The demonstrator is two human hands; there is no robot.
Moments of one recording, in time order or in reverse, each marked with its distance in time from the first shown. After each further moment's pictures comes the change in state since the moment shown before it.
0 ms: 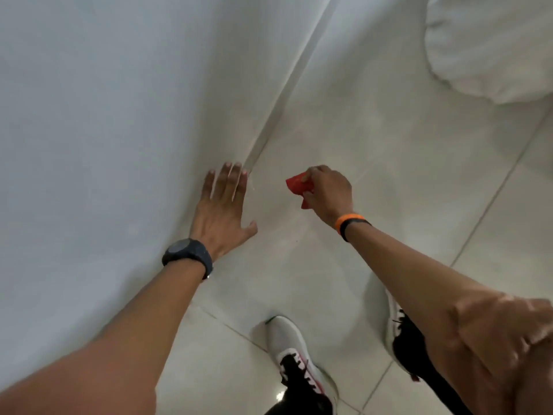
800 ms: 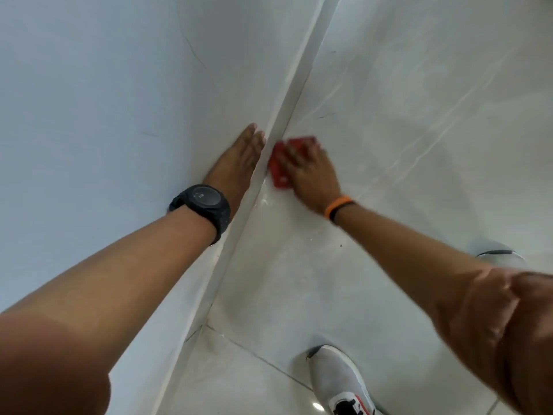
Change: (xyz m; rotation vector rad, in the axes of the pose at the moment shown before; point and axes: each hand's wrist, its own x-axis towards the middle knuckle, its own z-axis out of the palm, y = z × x) left_hand 0.091 -0.030 0.031 1.188 -0.222 0.350; right_hand 0.094 -0.013 0.156 -0.372 0.130 -0.338
